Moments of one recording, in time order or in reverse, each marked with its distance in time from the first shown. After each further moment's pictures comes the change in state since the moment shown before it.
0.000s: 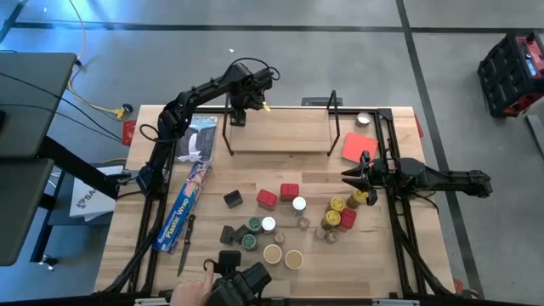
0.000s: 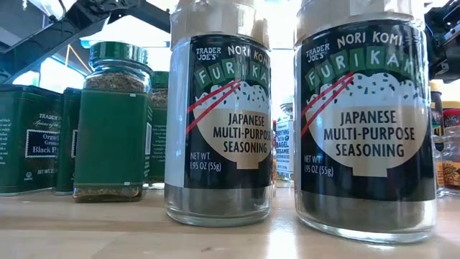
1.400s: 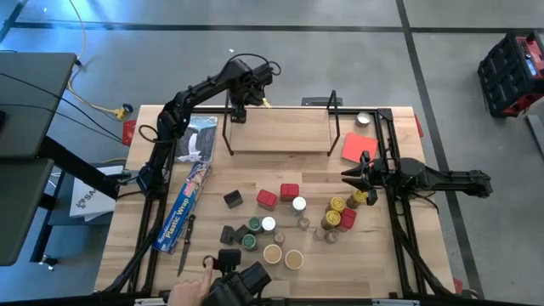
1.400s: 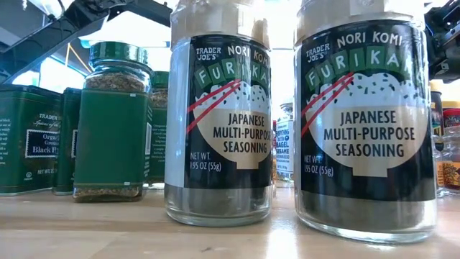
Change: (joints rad) left arm -0.001 -0.010 0.082 -0.028 0.002 -0.004; right arm 0.000 0.000 0.000 0.000 0.000 0.000
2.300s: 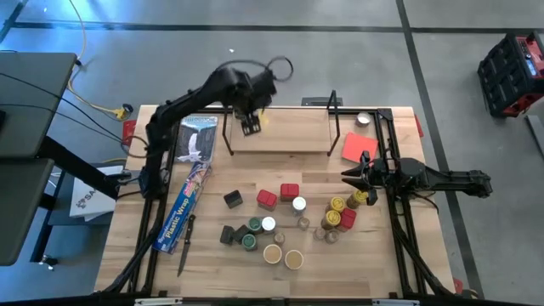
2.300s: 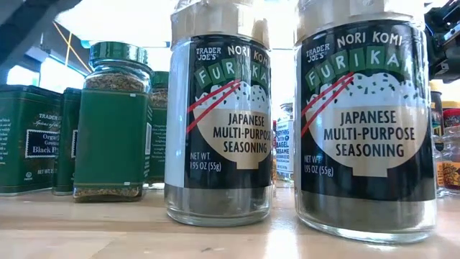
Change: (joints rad) left arm -0.288 -0.214 0.062 -0.060 0.027 -0.545; right arm 0.000 0.000 0.000 0.000 0.000 0.000
